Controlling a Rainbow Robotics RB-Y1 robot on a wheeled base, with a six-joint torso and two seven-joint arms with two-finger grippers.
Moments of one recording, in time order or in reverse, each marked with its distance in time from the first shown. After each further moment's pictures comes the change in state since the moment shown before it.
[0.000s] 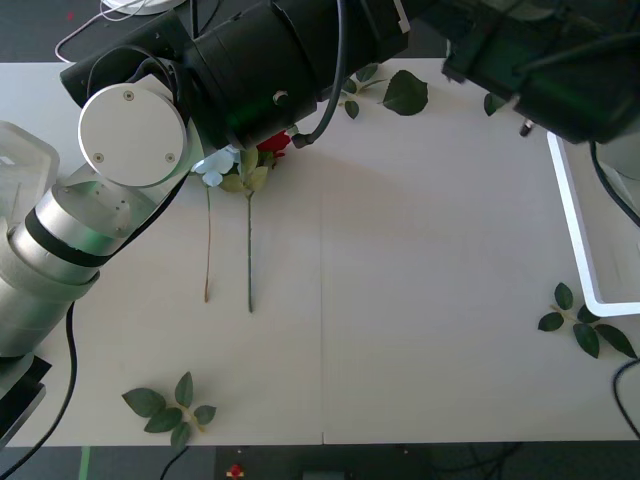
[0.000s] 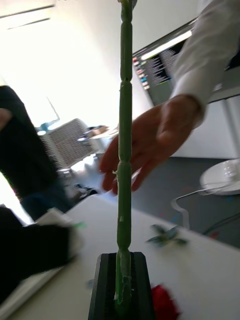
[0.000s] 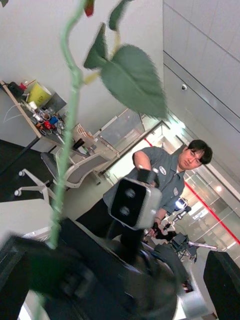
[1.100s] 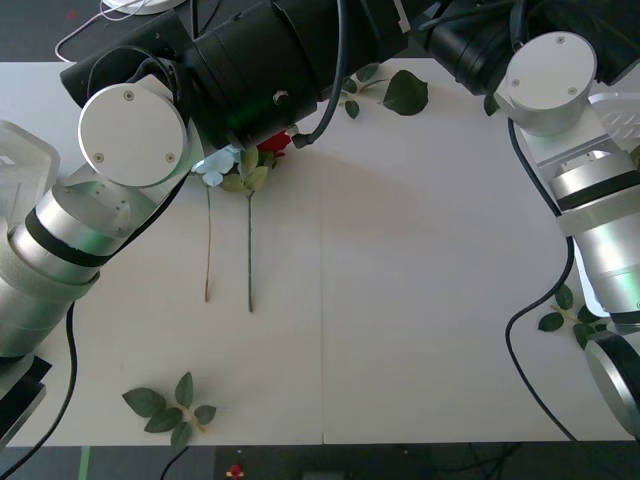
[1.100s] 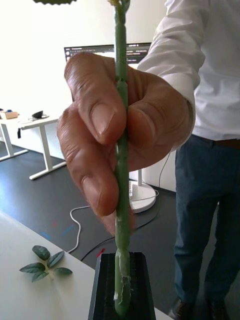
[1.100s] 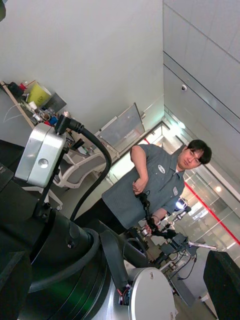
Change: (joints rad) right arm -0.240 0.288 0.005 0.315 0.611 -0.223 0.045; left arm 0.000 0.000 0.000 0.000 0.000 0.000 0.000
